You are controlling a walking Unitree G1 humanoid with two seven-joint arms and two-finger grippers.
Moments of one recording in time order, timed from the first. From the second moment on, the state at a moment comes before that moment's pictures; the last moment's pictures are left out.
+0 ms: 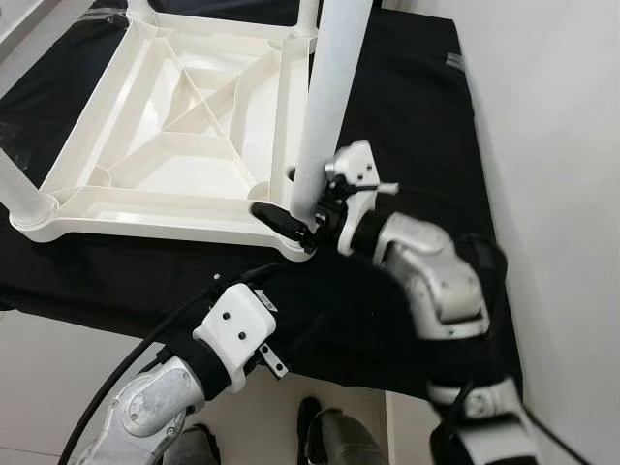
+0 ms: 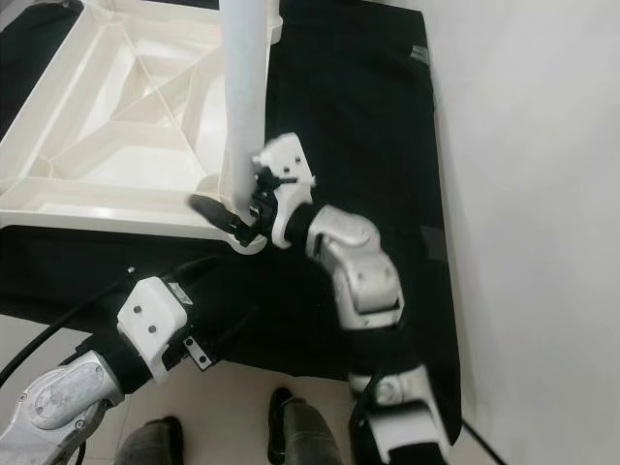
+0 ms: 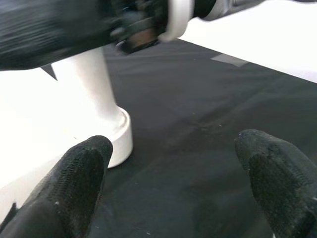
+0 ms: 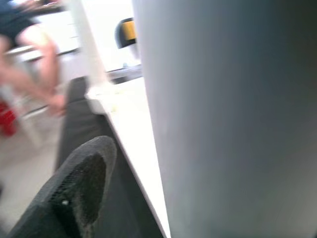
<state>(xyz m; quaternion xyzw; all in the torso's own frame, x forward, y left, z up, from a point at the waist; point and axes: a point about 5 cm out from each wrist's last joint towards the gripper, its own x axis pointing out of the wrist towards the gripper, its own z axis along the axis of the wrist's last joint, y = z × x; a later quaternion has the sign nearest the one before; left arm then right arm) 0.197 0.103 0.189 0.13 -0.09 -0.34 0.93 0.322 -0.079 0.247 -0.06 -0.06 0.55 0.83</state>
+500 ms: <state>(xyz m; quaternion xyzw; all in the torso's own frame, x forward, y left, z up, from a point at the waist) 0.198 0.107 0.190 0.13 -0.10 -0.32 0.93 0.351 -0.085 0.245 -0.06 -0.06 0.66 0.74</state>
